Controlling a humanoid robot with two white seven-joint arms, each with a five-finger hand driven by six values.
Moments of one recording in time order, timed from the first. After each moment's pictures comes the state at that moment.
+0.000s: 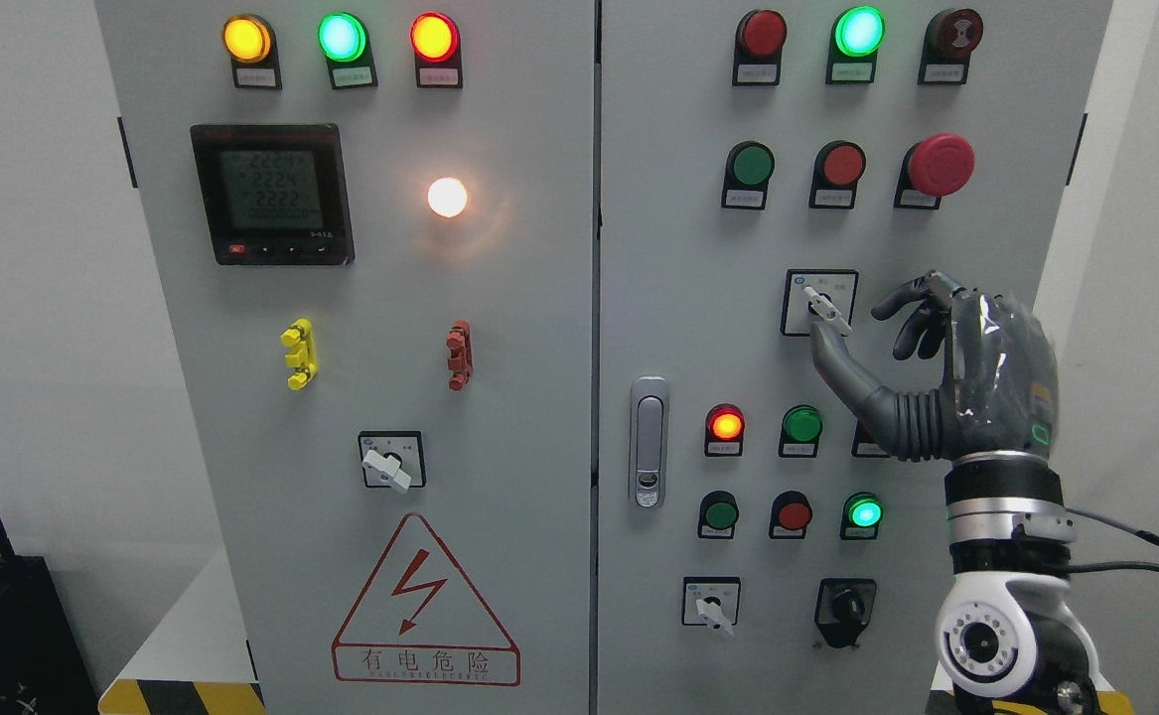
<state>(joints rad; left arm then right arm) 0.06 -0.08 0.00 0.00 0.04 -0.09 0.09 -0.67 -0.05 0.05 -1.86 0.90 0.35 0.02</state>
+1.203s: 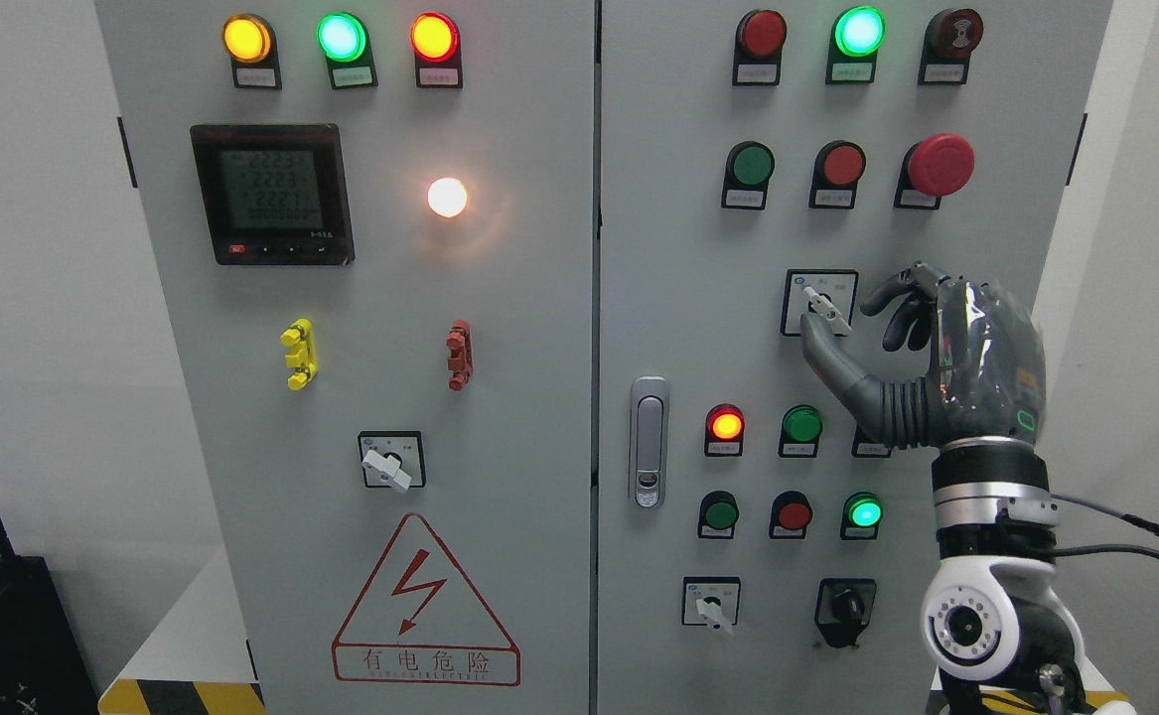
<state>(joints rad) 0.06 -0.08 0.00 0.00 0.04 -0.09 0.09 -0.70 -0.05 0.08 -1.85 0.91 0.38 0.03</state>
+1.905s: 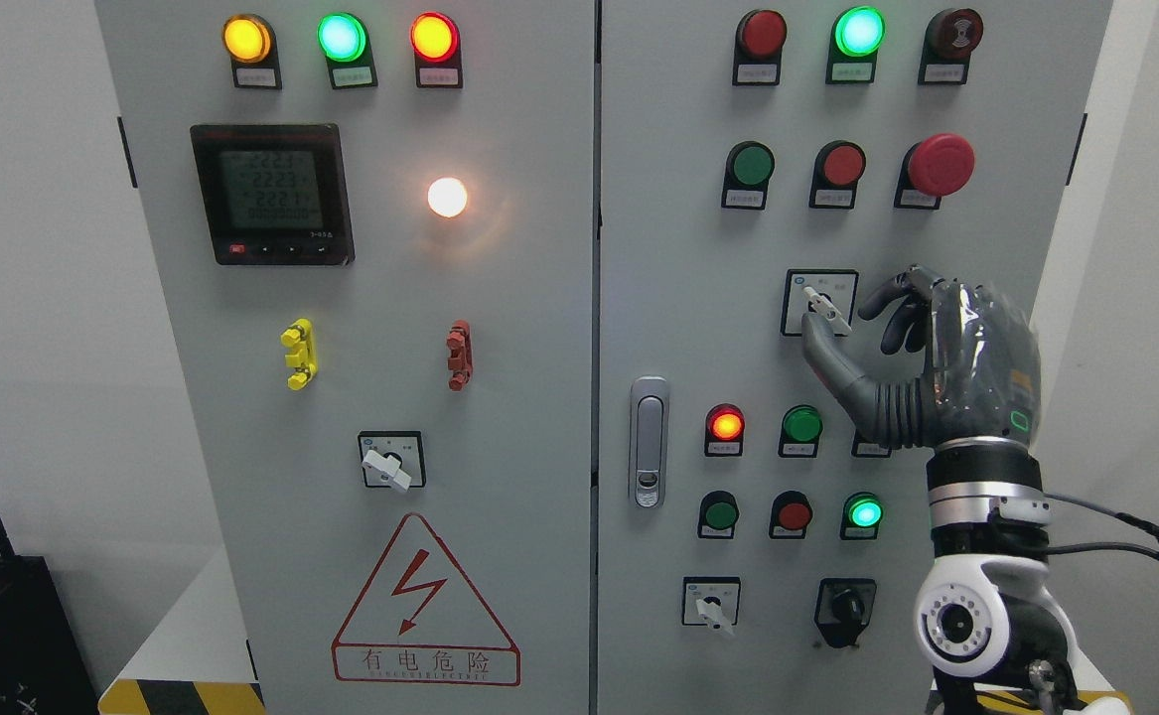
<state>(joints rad) 0.06 -0.08 0.00 0.00 0.04 -0.09 0.09 -0.70 -0.05 0.09 -1.83 0.93 0.39 0.03</state>
